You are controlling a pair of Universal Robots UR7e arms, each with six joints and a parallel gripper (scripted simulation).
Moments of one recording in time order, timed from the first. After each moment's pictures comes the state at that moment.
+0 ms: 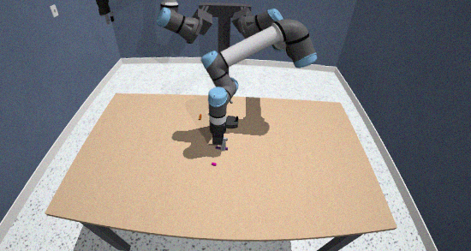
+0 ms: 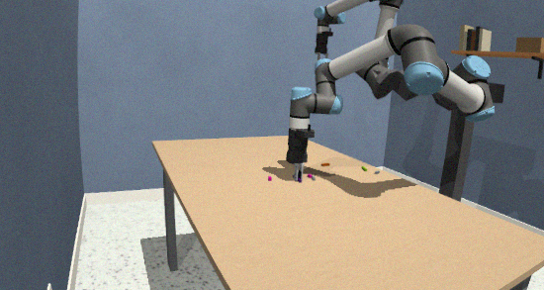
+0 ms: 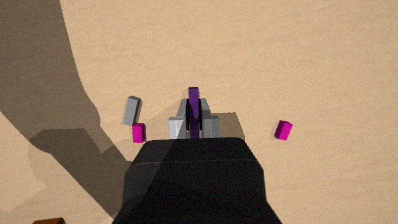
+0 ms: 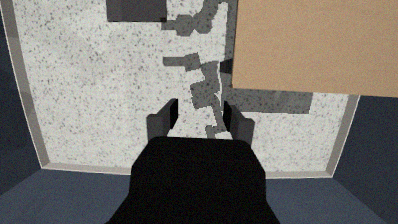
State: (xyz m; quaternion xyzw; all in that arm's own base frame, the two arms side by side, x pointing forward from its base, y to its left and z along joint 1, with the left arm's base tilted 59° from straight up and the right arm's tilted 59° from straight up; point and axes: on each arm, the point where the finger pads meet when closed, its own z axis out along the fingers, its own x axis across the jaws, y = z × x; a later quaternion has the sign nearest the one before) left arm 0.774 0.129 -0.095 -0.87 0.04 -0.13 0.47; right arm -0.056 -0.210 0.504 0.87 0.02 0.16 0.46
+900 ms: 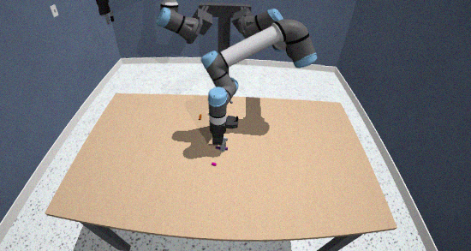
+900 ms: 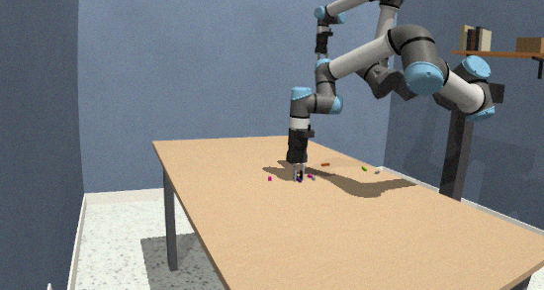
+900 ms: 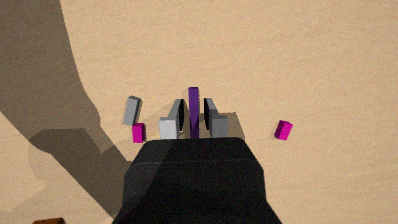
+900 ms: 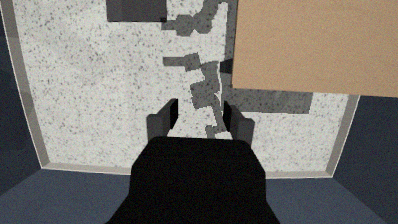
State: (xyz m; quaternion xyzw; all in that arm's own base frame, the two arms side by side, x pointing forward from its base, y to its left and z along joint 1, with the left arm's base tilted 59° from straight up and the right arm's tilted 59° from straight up) left arm 0.774 0.129 -0.095 -0.87 0.04 -0.13 0.47; right arm -0.056 -0.210 0.504 0.87 0.02 0.16 0.46
